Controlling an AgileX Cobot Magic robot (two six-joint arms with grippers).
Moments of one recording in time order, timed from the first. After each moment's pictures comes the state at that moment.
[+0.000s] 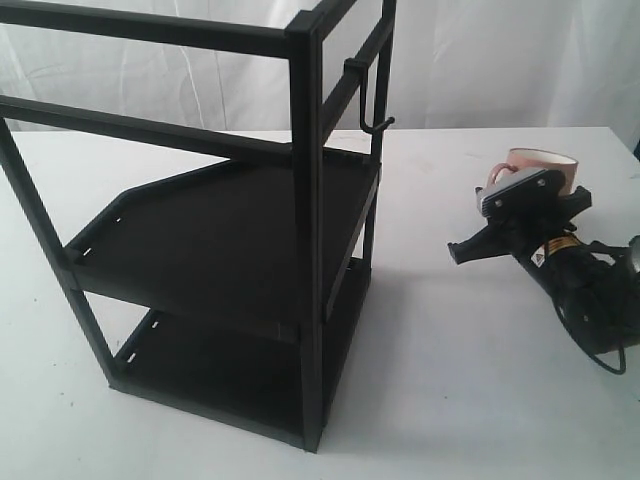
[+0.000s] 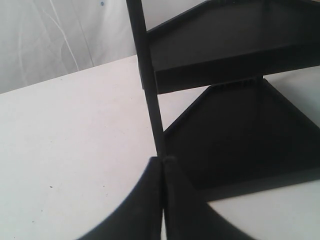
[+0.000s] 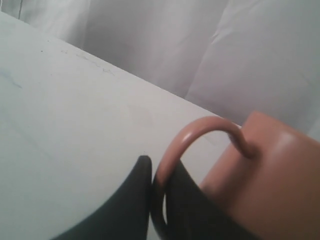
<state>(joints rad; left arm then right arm) -0.28 0.01 0.02 -0.18 0.23 0.28 0.08 2.19 -0.82 -0.18 -1.17 -0.29</state>
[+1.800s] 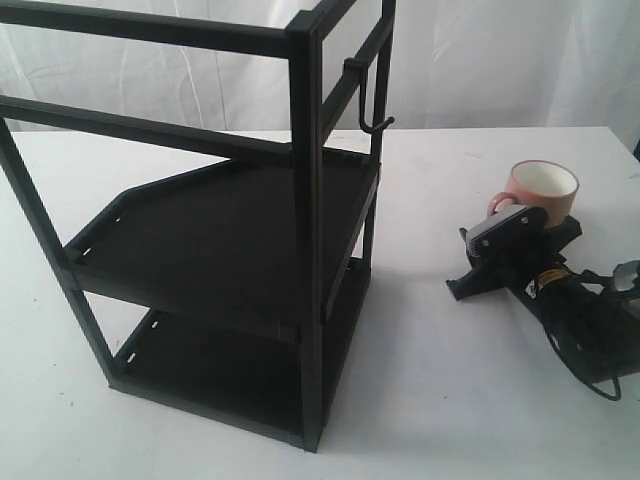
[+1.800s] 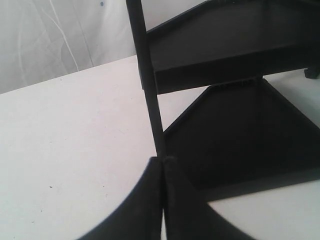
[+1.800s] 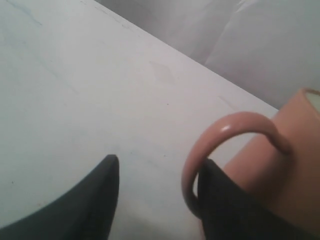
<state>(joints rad) -0.28 0.01 0.02 -0.18 0.23 0.28 0.08 2.31 -0.80 -0.19 -1.24 -0.39</state>
